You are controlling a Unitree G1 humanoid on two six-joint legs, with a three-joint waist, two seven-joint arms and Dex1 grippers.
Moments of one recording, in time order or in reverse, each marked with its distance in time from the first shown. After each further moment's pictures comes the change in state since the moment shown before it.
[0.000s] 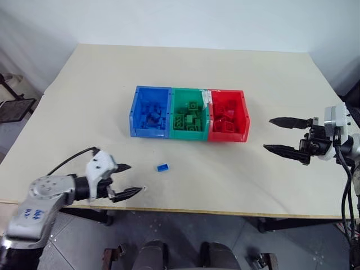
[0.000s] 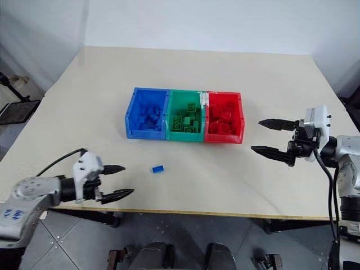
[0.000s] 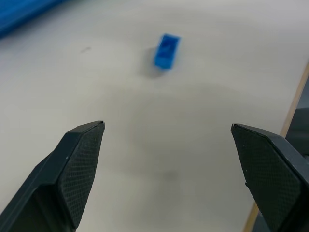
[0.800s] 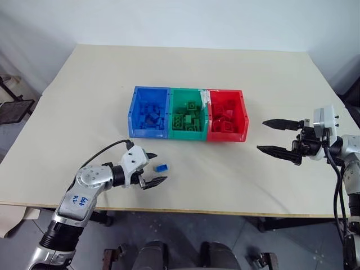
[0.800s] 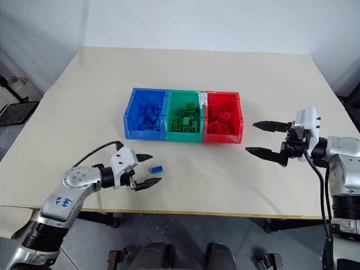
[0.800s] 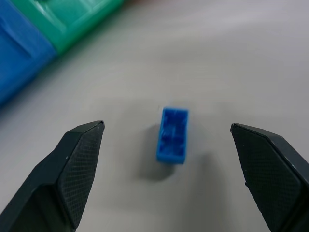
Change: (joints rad) left arm -0.327 -0.205 -0.391 0.298 0.215 -0.230 0.153; right arm 0.043 0.032 0.000 -0.031 -0.005 0.000 -0.035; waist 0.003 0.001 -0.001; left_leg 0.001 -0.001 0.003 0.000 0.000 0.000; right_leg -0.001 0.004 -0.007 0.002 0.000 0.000
